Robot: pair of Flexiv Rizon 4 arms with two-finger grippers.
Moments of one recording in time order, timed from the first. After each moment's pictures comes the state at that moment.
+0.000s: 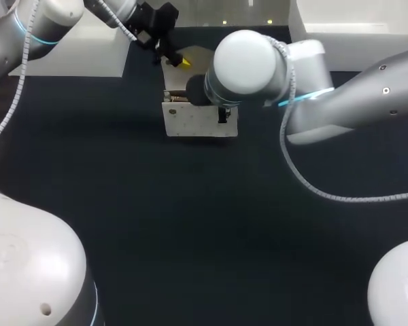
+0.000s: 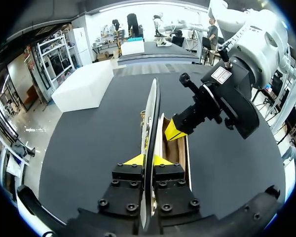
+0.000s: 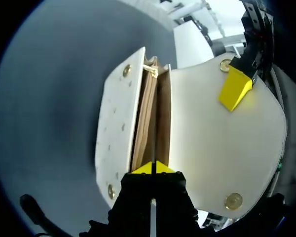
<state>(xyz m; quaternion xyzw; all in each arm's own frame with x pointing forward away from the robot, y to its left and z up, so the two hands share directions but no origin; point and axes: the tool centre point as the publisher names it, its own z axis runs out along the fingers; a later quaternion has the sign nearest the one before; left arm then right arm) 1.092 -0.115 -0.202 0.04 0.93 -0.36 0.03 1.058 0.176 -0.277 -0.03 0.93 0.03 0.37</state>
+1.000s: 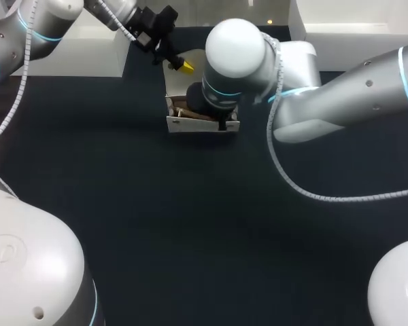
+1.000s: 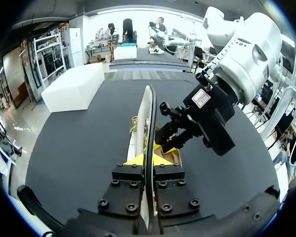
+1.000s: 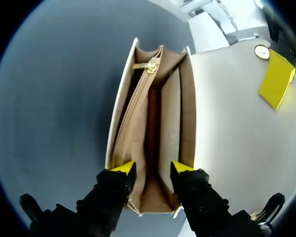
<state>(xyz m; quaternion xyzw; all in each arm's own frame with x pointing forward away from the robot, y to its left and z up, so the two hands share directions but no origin) 1.086 -0.120 -0.212 0.05 0.92 -0.39 -0.04 1.058 0.171 -0.320 -0.02 0.95 0.01 0.30</state>
